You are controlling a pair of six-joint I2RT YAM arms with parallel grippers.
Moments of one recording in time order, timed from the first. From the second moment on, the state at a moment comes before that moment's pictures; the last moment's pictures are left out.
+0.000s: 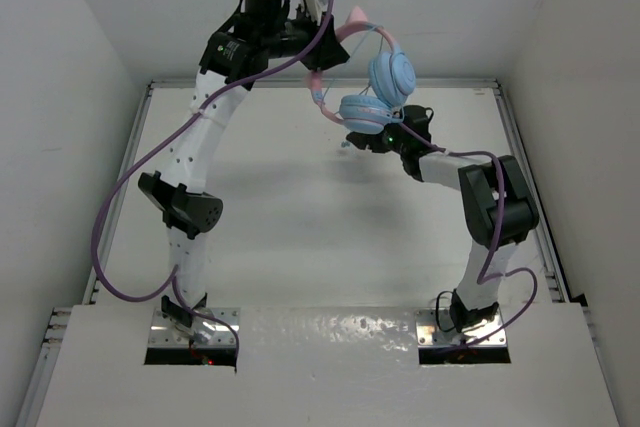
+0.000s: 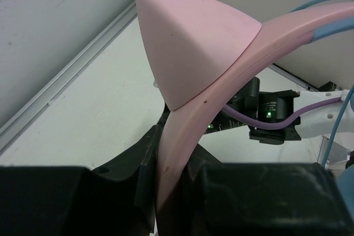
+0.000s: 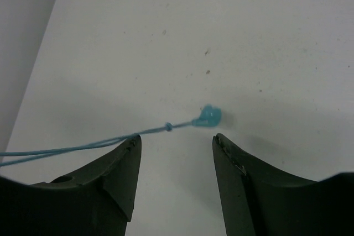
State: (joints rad) left arm -0.46 2.06 2.60 -0.84 0.59 -0.01; right arm 0.27 1.90 1.04 0.48 -0.36 0.50
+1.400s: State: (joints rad) left arm -0.34 2.07 2.60 -0.86 0.11 -0.39; right arm 0.68 1.80 0.86 0.71 -0.06 0.54
